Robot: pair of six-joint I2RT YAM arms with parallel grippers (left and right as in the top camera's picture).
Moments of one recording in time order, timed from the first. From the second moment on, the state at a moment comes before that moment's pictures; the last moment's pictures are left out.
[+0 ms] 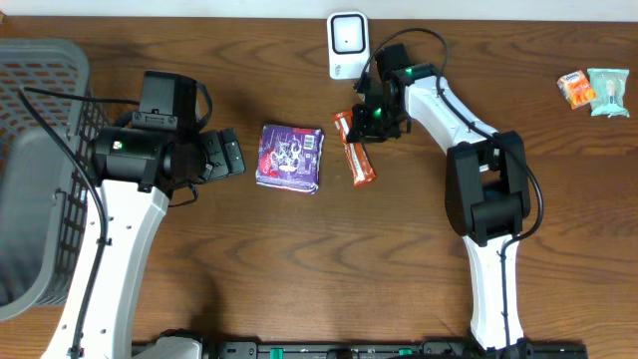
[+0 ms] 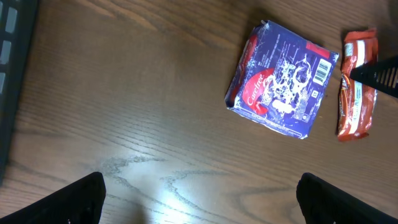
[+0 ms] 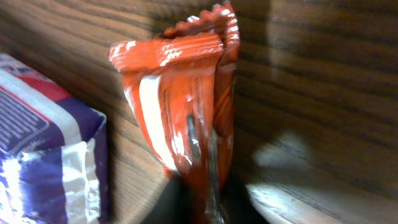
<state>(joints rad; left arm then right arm) -0.13 1.37 1.40 -1.21 0.00 -0.40 0.30 2.38 1.89 -0.91 -0.48 0.19</state>
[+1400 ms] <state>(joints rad) -0.13 1.37 1.40 -1.21 0.00 -0.40 0.57 2.35 1.81 -1.14 0.61 0.49</state>
